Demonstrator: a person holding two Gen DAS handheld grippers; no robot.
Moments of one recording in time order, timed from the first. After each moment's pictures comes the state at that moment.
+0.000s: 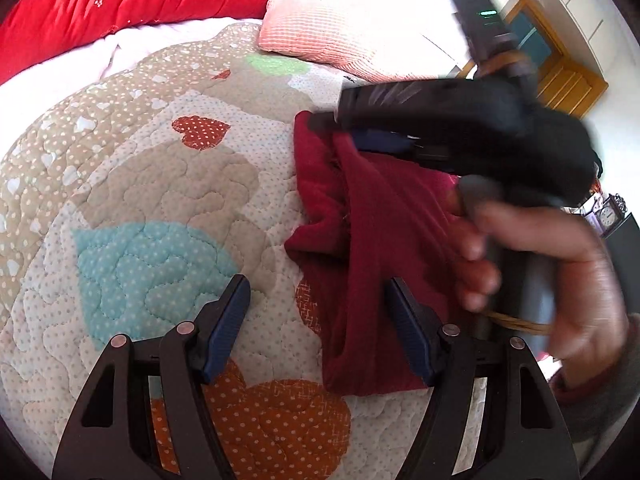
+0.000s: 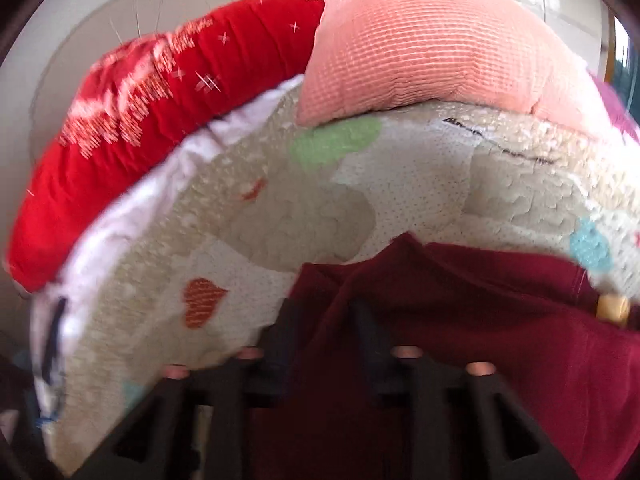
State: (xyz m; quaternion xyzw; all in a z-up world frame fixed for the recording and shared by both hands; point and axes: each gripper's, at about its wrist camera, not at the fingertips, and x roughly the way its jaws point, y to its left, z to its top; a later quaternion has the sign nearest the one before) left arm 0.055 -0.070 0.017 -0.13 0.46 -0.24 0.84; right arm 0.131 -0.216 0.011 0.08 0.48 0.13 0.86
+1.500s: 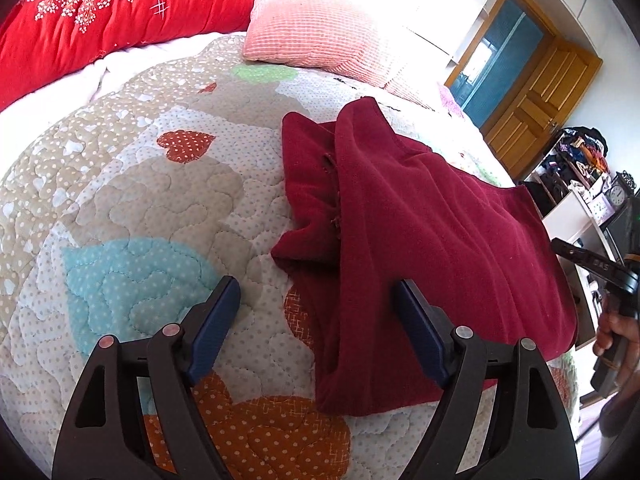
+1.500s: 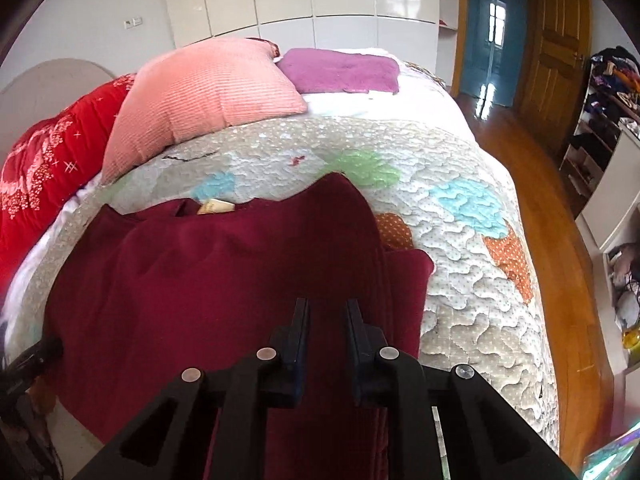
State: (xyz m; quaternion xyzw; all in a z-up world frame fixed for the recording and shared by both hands) left arm 0.067 -0.086 0.007 -0.10 0.44 -0.23 0.86; right arm -0.043 -0.448 0.047 0.07 0.42 -0.11 0.90
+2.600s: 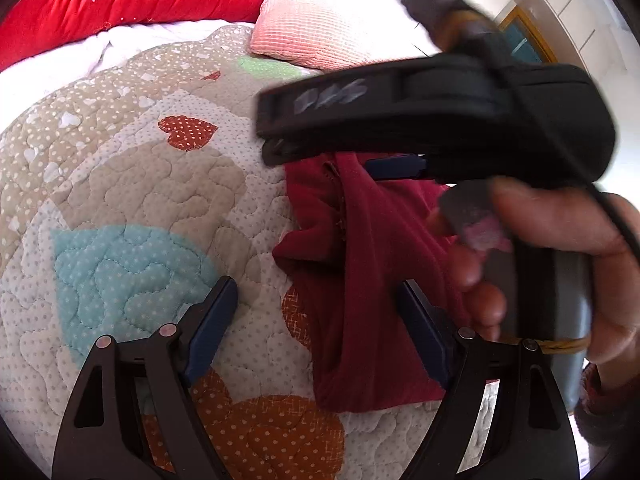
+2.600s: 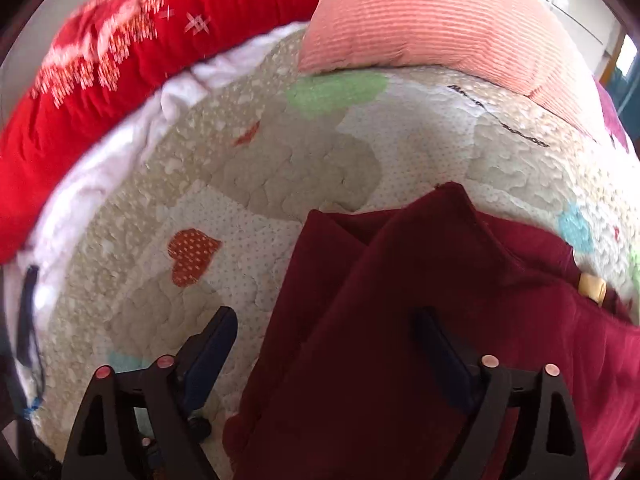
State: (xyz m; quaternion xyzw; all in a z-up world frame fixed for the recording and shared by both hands) left arm 0.060 -0.071 0.007 -0.16 0.45 -0.26 0.84; right arm 0.136 -0.182 -0.001 -0.04 0.57 0.06 0.82
